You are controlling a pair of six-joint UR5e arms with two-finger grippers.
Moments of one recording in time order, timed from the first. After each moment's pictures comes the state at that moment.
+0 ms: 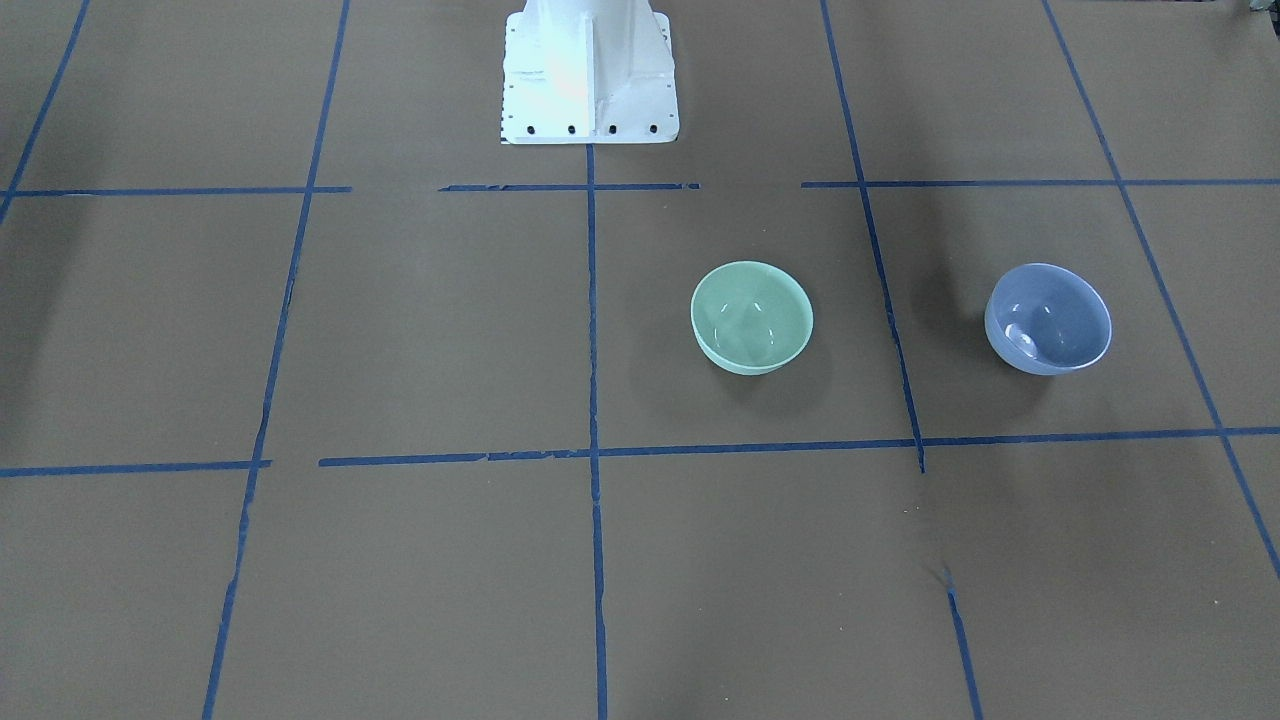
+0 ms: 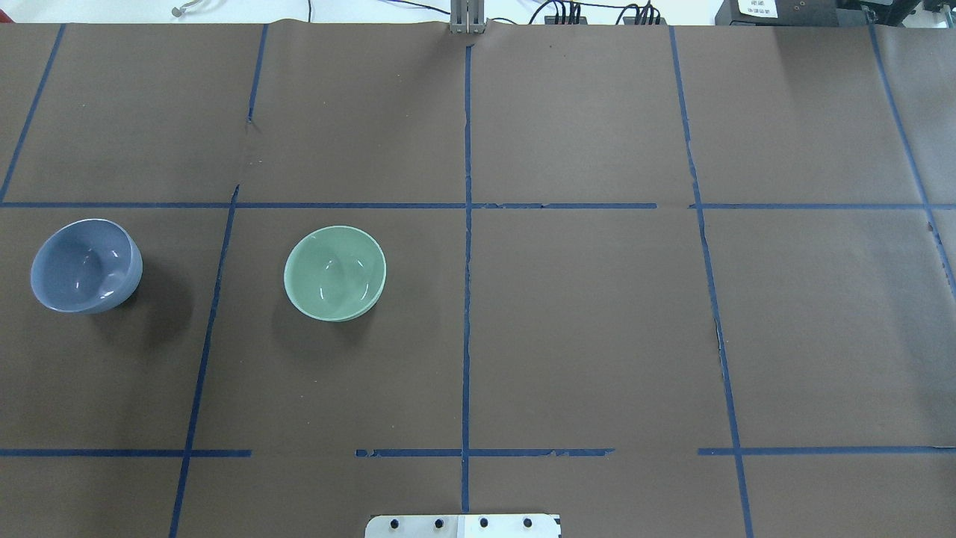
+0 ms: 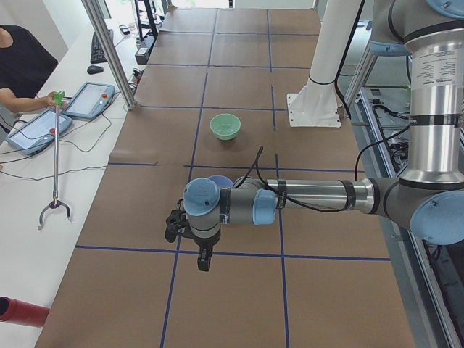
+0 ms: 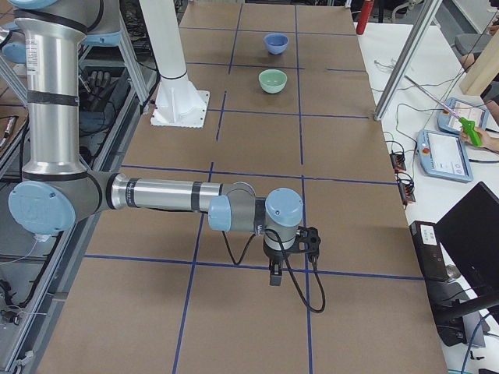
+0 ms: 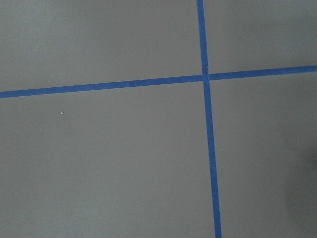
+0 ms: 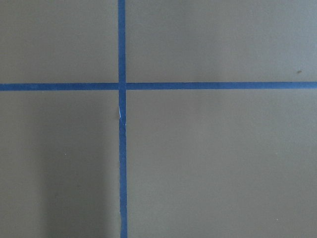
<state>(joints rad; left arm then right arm) -1.61 -1.49 -1.65 -1.58 -2.33 0.10 1.58 -1.63 1.62 -1.55 2.28 0.03</state>
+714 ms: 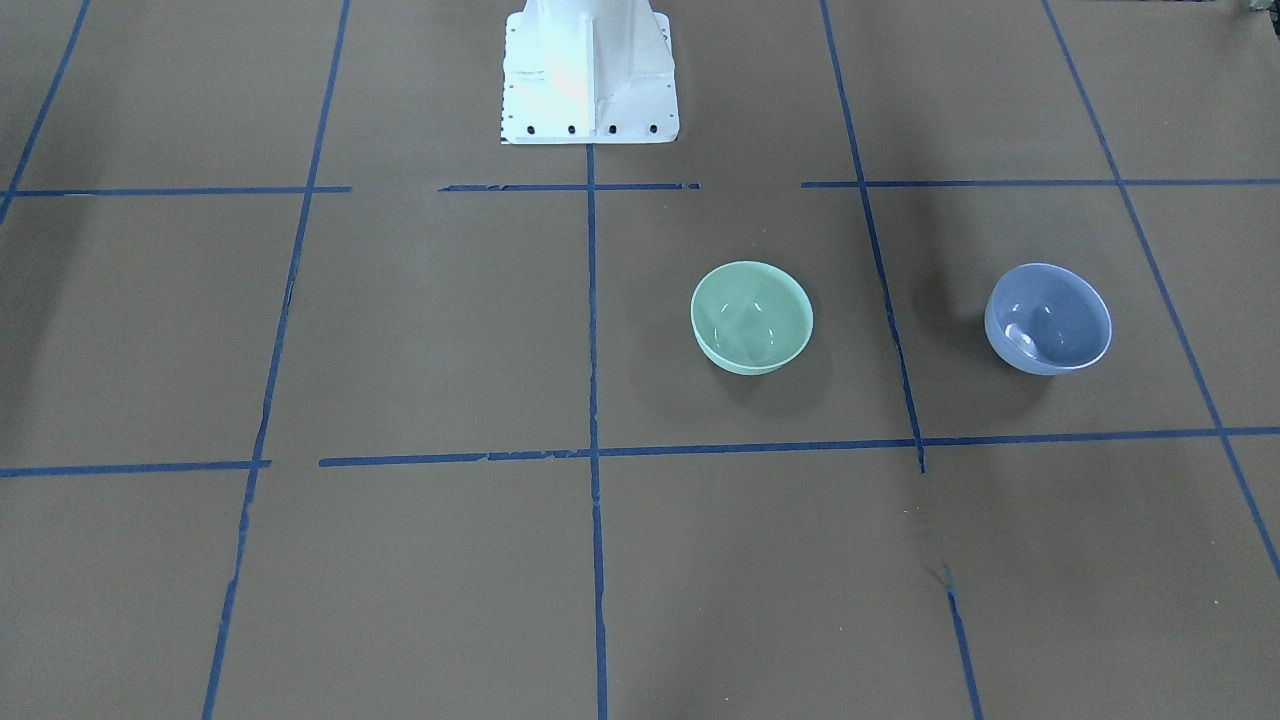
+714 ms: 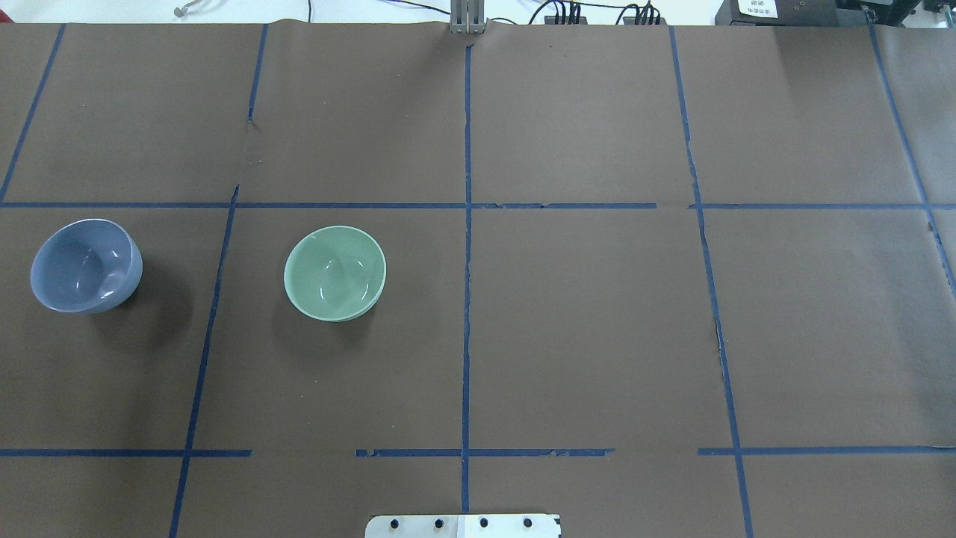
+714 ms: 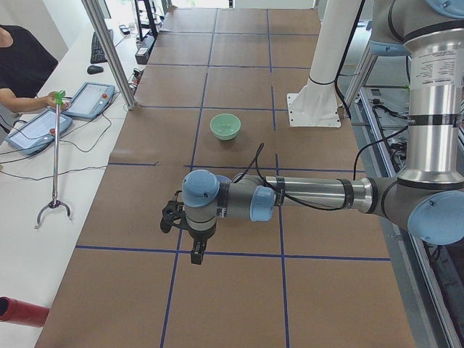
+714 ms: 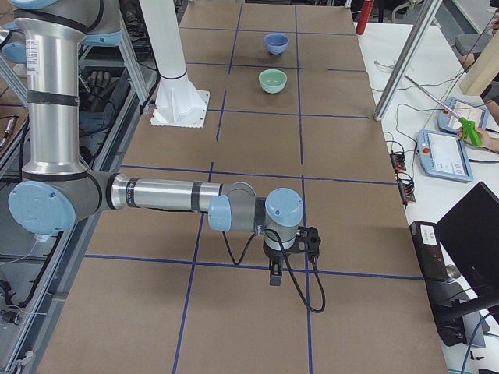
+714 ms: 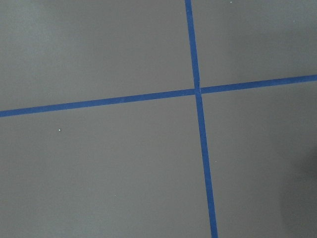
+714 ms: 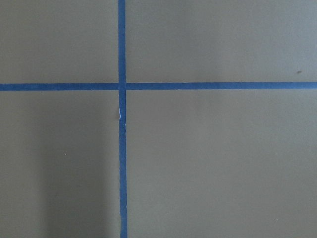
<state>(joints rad) -1.60 -1.51 -1.67 -1.65 -2.33 0.09 1.58 -1.63 1.62 -1.55 2.28 0.03</state>
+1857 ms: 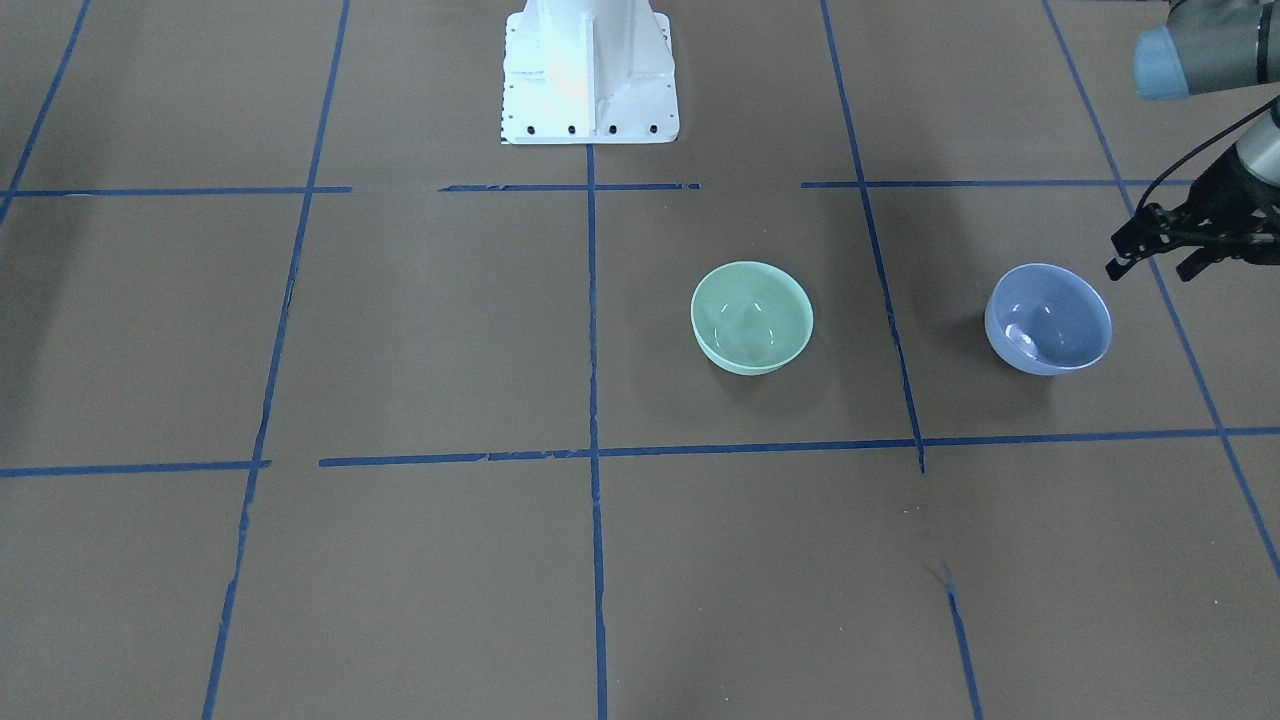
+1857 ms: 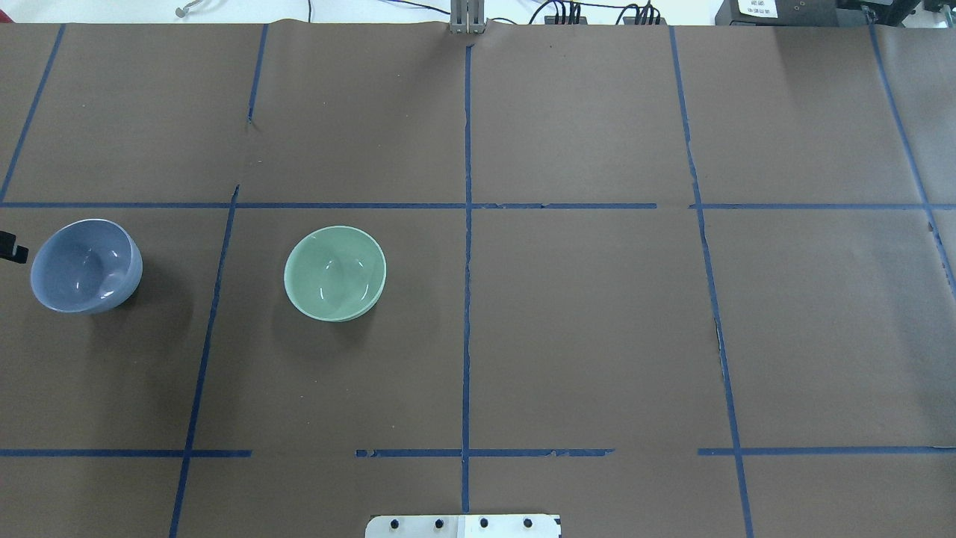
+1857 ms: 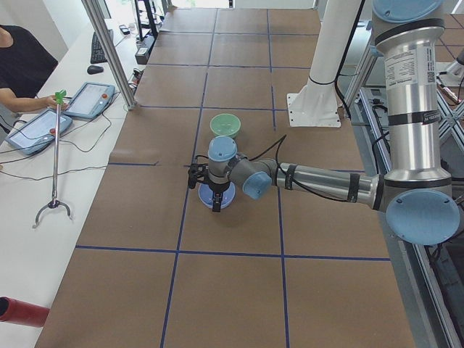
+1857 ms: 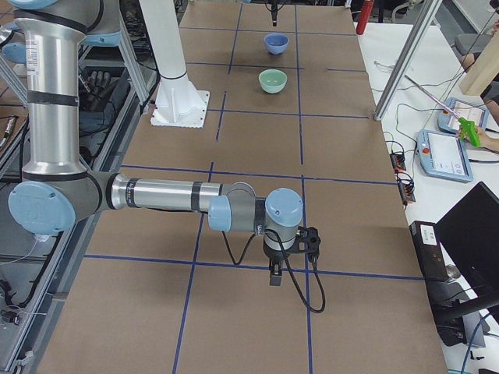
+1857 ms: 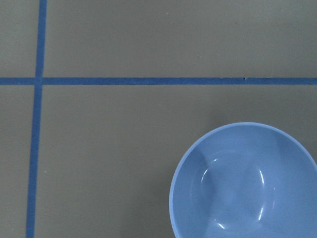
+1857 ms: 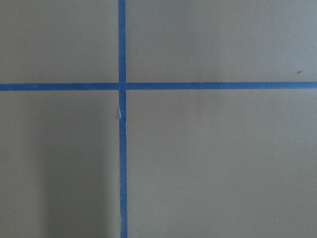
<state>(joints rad) -1.10 -1.42 -1.77 -2.12 -2.23 -0.72 1.58 -1.63 1.62 -1.55 2.28 0.03</state>
